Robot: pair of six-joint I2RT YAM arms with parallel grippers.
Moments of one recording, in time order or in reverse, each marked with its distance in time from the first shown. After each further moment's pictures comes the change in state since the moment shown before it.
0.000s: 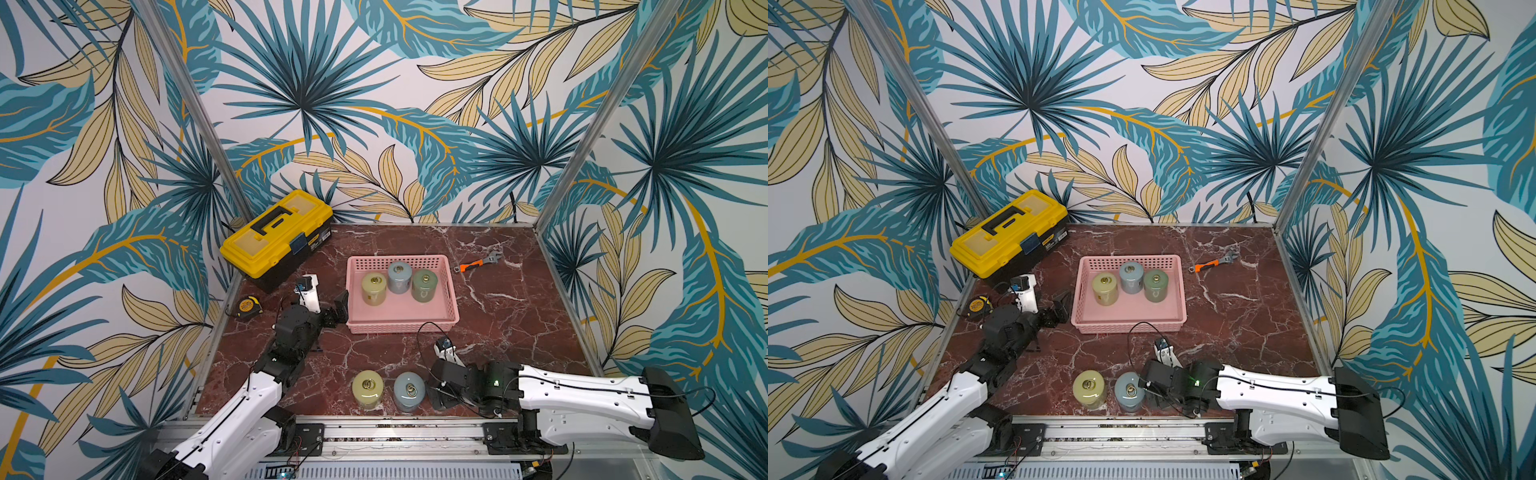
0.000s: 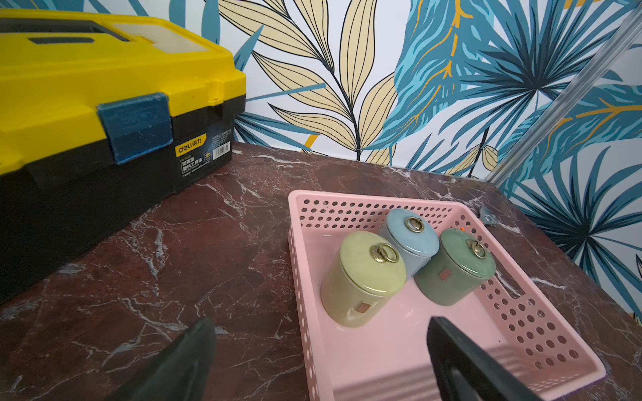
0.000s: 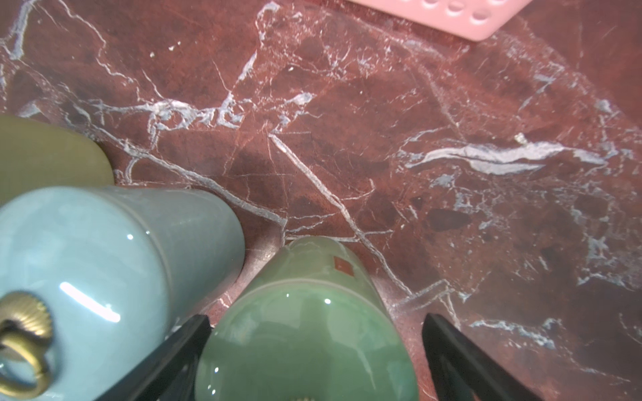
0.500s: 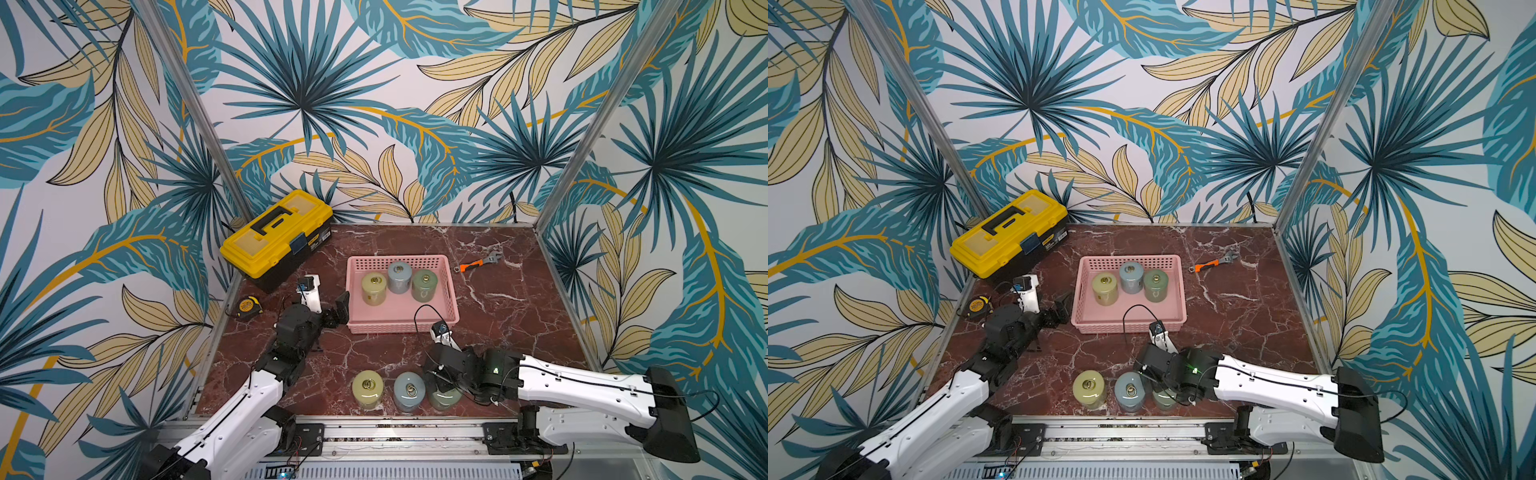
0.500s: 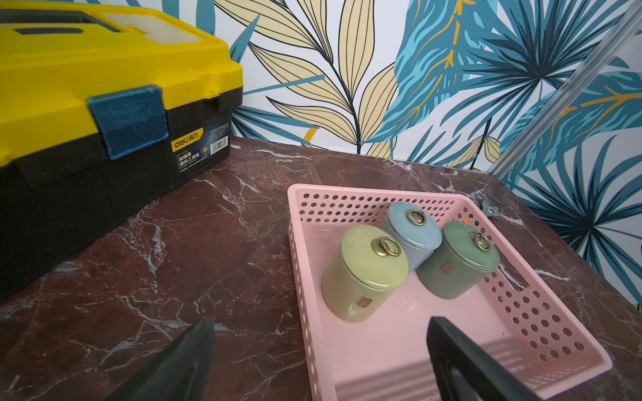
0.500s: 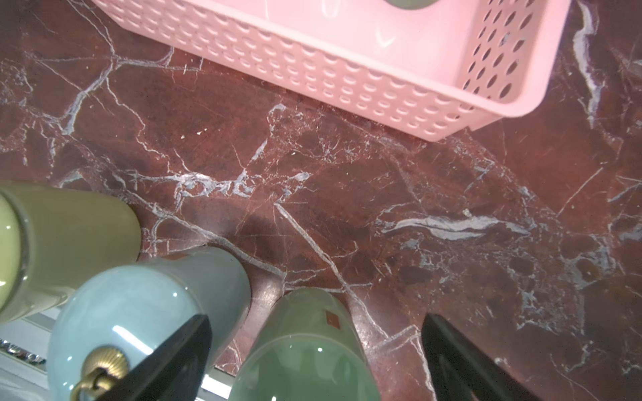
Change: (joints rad) left arm 0.000 0.023 0.000 0.006 0.019 0.016; right arm -0.082 0.035 0.126 -0.013 0.078 -0.142
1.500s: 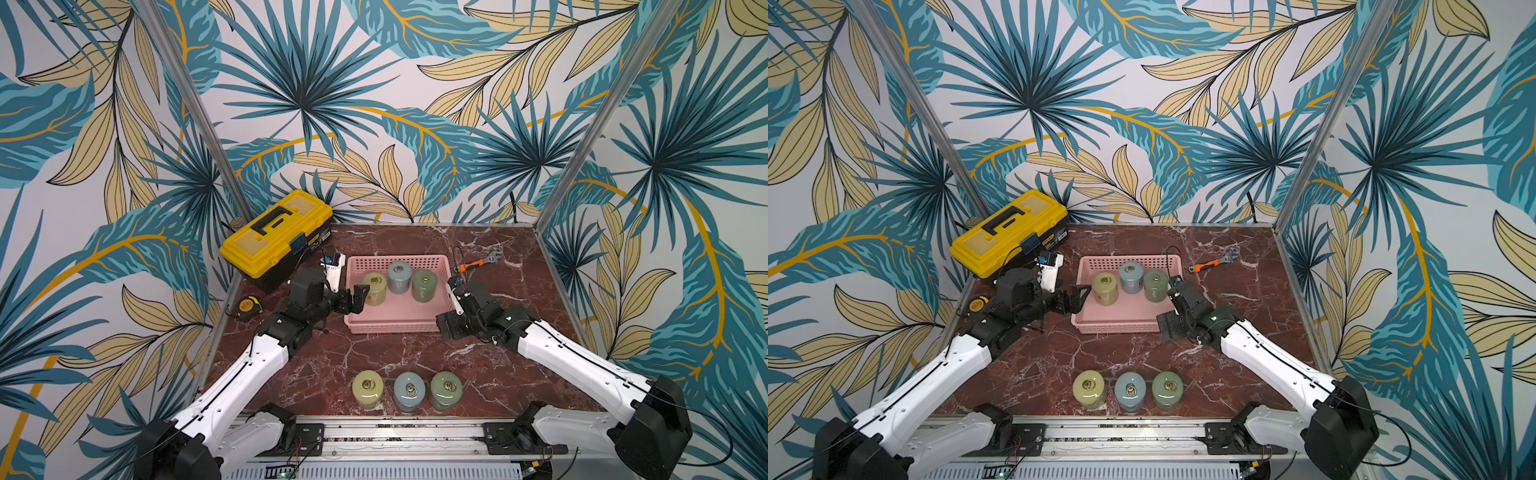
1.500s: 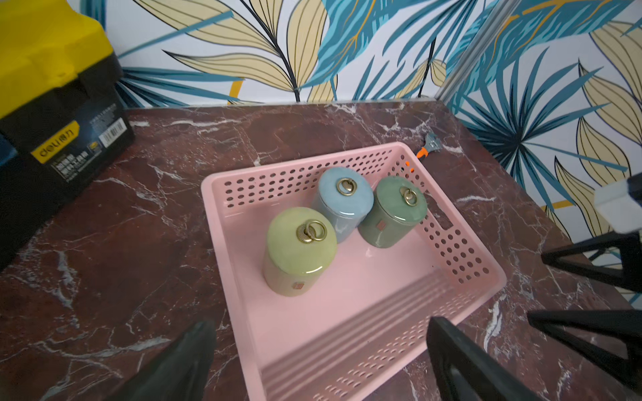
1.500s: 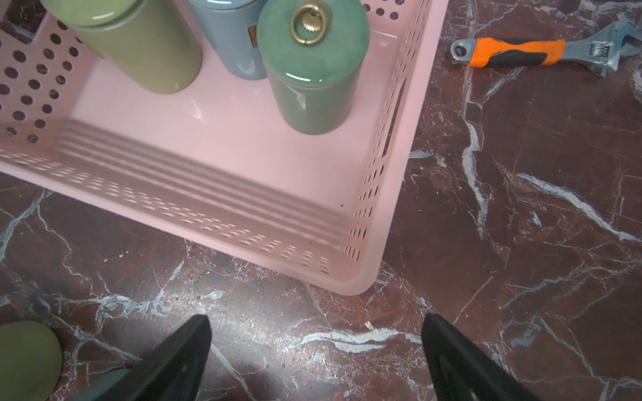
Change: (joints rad) left arm -0.063 0.209 0.440 -0.484 0.202 0.086; right arm -0.564 0.067 0.089 0.183 -0.234 -0.494
